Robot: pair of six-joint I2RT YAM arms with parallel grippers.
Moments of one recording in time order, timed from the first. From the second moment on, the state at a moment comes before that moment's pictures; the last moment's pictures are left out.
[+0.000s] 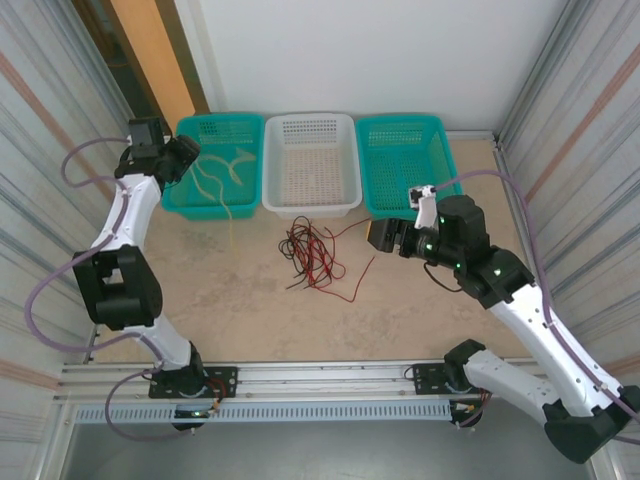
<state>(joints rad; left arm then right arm) 0.10 1.69 1.49 -0.44 0.14 -0.75 0.56 0.89 1.01 -0.60 -0.25 0.65</state>
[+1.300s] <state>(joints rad) -0.30 1.00 0.88 -0.81 0.08 -0.60 0.79 1.77 1.23 -0.58 -0.08 0.65</state>
